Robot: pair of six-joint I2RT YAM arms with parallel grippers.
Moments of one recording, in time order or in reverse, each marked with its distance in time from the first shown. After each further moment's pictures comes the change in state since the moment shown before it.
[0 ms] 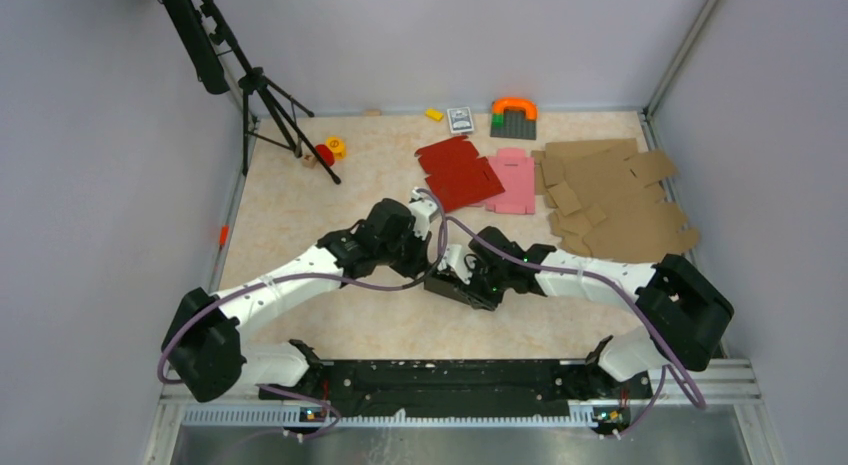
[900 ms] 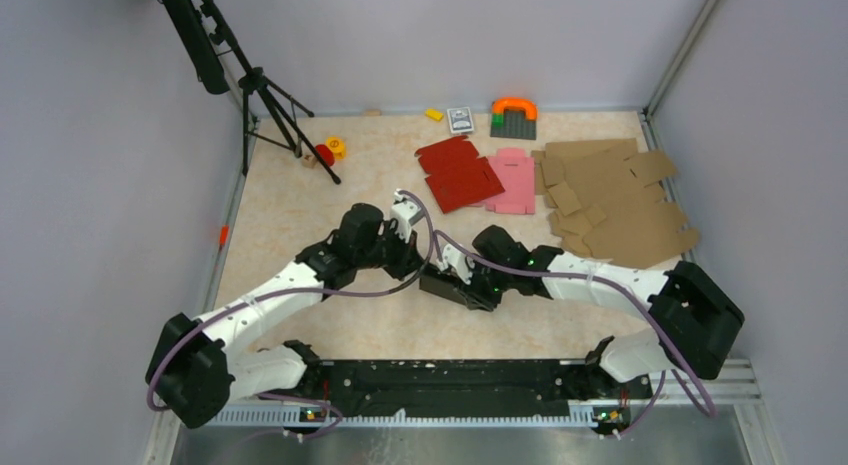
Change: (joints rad) left arm 0.105 -0.132 -0.159 0.188 0.186 0.079; right arm 0.005 -0.052 -0.016 0.028 -0.067 -0.002
